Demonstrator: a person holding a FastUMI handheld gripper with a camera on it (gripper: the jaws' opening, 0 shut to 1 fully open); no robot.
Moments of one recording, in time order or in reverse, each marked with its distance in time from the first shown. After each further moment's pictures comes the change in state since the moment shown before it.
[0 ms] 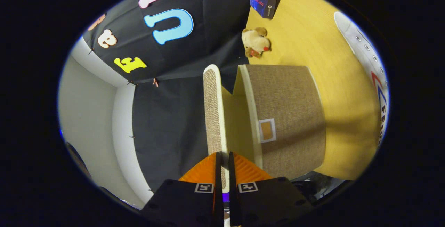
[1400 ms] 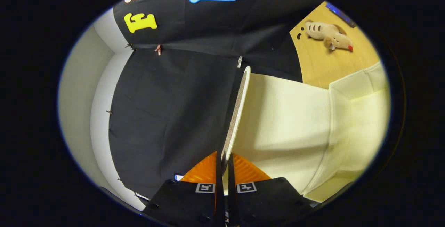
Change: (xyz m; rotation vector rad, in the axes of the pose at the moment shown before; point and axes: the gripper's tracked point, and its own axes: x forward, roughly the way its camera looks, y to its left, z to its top) arm 0.275 0.108 -0.065 -0.286 0.054 -0.102
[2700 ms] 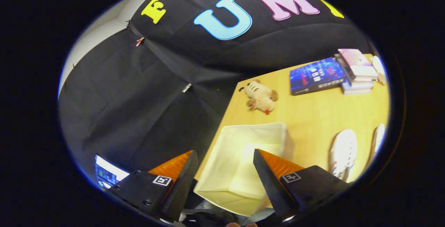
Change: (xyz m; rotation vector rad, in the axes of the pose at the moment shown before) arm -0.230 -0.117 0.067 -0.502 -0.279 -0.608
